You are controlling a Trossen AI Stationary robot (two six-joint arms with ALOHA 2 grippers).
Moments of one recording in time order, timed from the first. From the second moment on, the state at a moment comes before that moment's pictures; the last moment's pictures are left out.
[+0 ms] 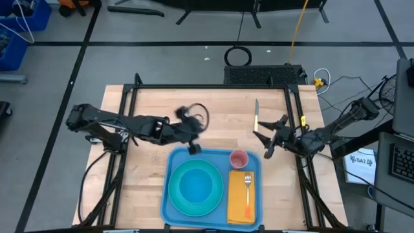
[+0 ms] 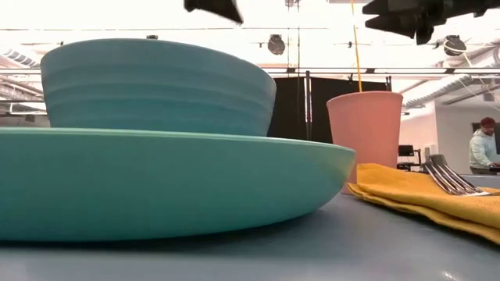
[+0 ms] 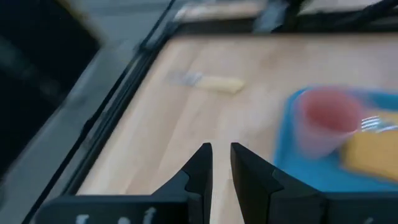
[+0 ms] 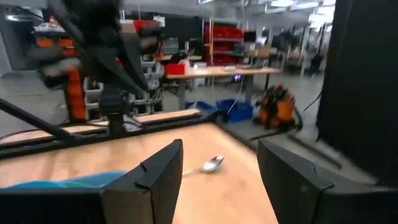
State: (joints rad) left arm -0.17 1.51 1.38 -0.54 -0.54 -0.14; right arm 0.52 0.72 0.37 0.40 1.00 -0.03
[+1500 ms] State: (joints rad) left arm 0.43 1.61 0.95 -0.59 0.13 -0.62; right arm 0.36 0.72 0.37 0.45 1.17 -0.33
